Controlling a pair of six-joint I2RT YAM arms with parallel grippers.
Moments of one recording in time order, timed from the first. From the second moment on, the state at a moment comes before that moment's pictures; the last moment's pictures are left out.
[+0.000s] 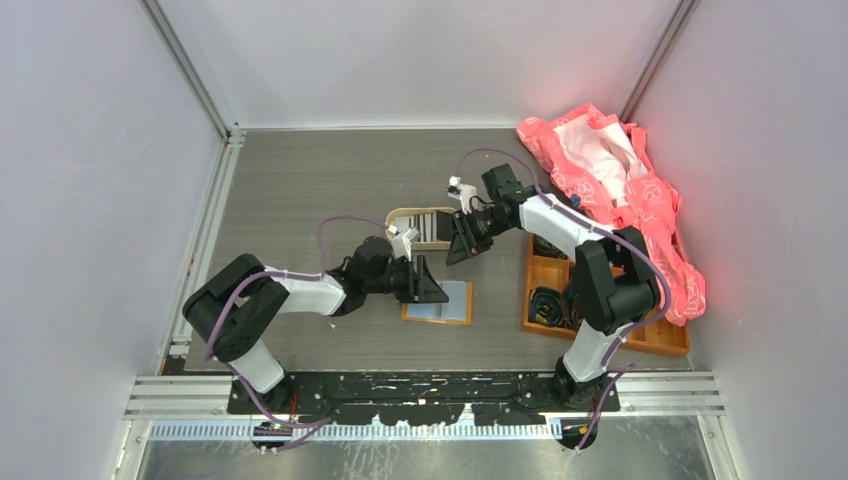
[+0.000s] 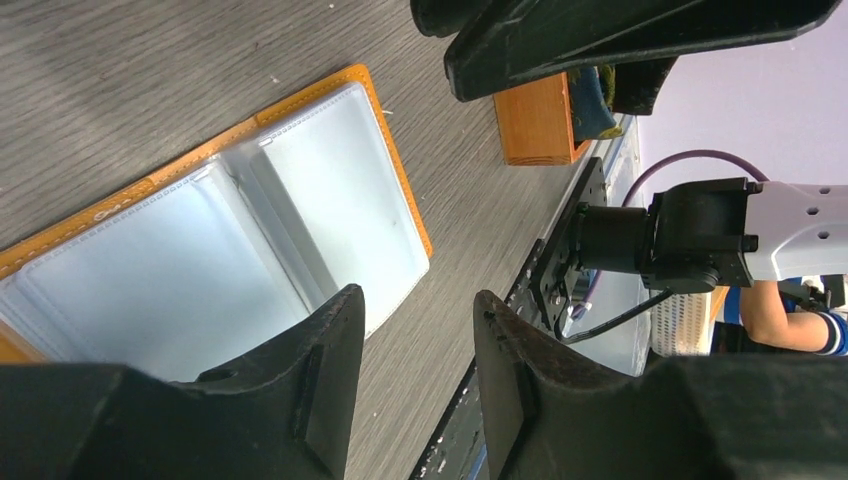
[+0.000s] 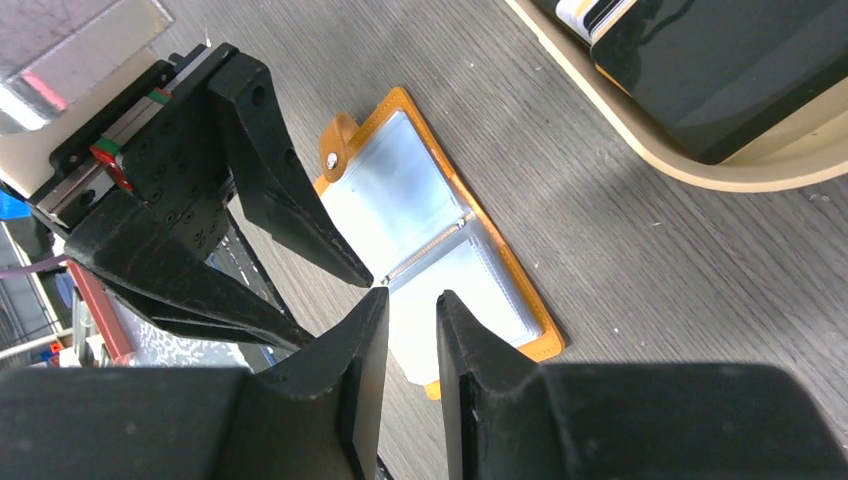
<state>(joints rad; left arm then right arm) -0.77 1.64 0.61 0.55 0.51 -0.83 0.38 1.74 1.19 -0.61 -0.75 -0.05</state>
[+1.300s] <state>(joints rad) -1.15 1.78 1.07 -0.21 -0.33 -0.61 0.38 1.73 1.19 -0.67 -0.70 -0.14</state>
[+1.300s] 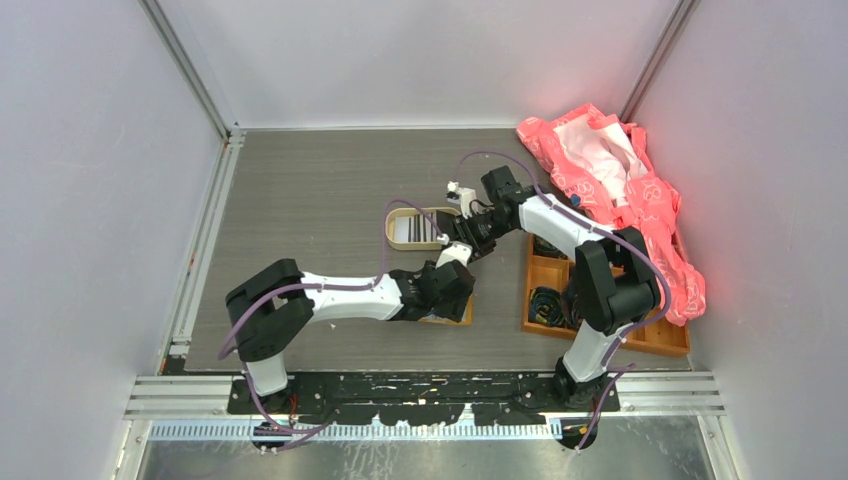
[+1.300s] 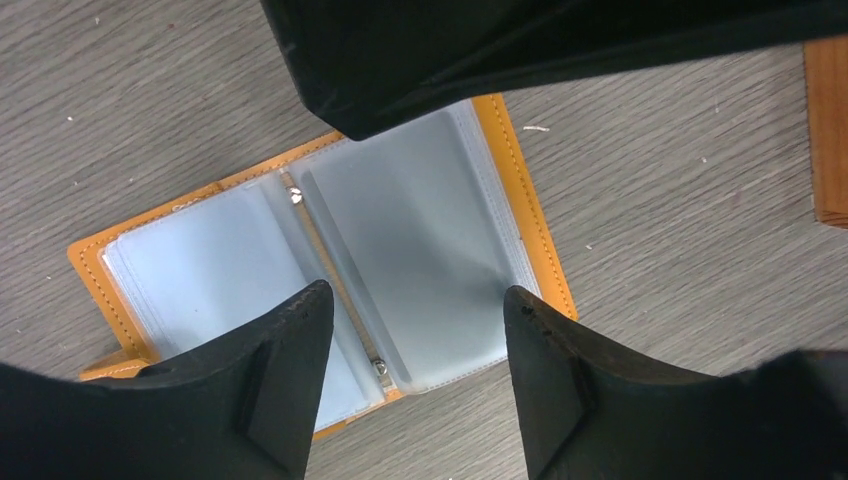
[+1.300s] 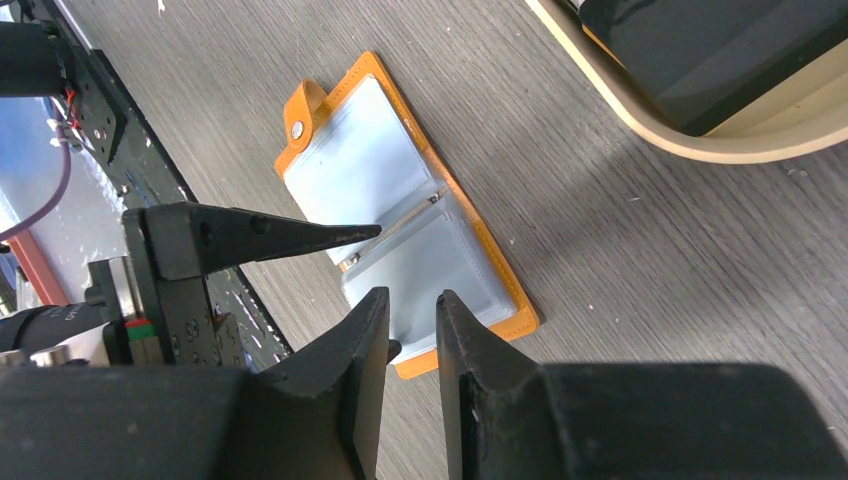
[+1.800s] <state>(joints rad) -1.14 1.80 1.09 -0.20 -0.31 -0.61 0.38 1.73 1.19 -0.67 -0.69 -0.14</state>
